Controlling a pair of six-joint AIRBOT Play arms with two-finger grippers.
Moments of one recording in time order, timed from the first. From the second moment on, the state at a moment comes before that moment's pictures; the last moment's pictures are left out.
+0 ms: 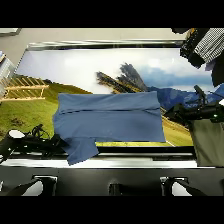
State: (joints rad) left arm 0.29 -1.11 0.43 0.91 -1.16 -1.52; right arm -0.37 -1.22 1.03 -0.91 1.41 1.37
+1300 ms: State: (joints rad) left arm 0.21 -1.14 0.43 0.91 -1.14 -1.49; right arm -0.53 -1.30 0.70 -0.98 1.26 1.23
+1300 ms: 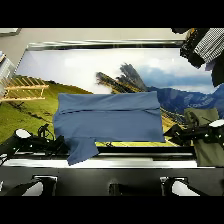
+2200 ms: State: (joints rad) left arm 0.21 -0.98 0.58 1.01 -1.36 -1.62; right arm -0.53 -1.07 0.59 -0.95 1.31 1.26
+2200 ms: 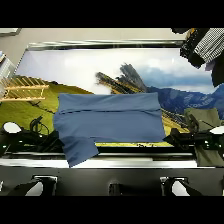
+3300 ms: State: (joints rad) left arm 0.20 -1.58 1.39 1.04 -1.45 -1.60; right arm -0.21 -1.37 1.10 -1.03 1.09 1.46
